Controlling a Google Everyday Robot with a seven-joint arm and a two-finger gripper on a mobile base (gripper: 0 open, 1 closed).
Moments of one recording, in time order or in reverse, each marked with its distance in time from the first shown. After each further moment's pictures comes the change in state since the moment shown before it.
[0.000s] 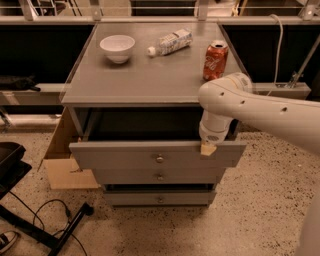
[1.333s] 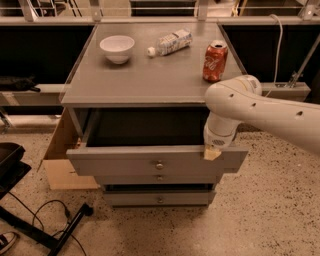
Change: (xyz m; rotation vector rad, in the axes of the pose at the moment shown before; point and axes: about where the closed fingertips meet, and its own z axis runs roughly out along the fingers) arm 0.013 0.022 -0.012 -0.030 -0.021 -0.028
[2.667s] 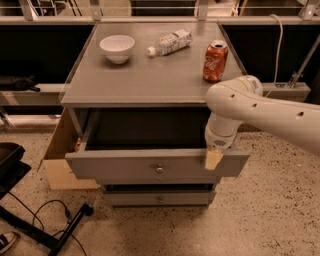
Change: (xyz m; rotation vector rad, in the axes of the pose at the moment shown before) arm 0.000 0.000 0.000 0.000 0.000 0.000
